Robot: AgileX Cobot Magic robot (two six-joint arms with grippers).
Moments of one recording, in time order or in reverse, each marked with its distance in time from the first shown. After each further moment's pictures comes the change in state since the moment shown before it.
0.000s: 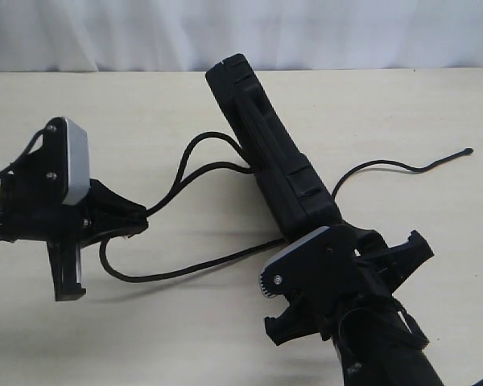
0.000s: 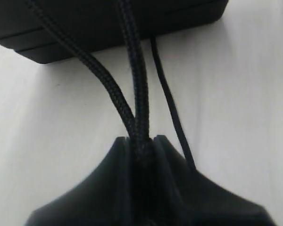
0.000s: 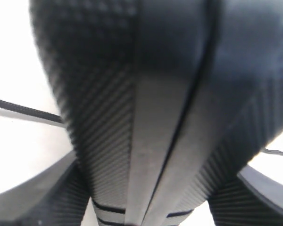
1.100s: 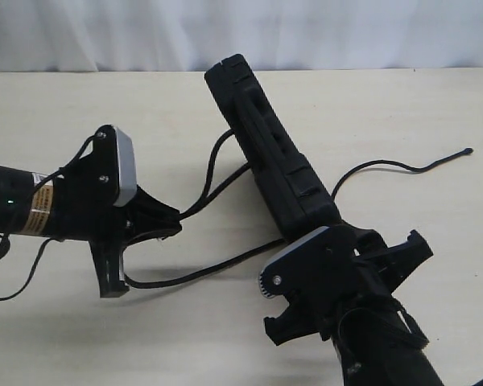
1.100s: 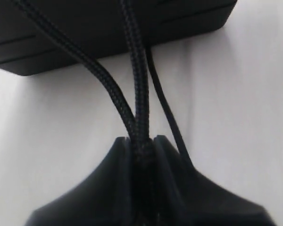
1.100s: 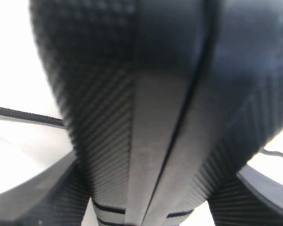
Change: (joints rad) left arm -0.150 0.122 -0.056 -0.173 0.066 0.085; right arm 0.000 0.000 0.000 -0.008 0.000 -0.002
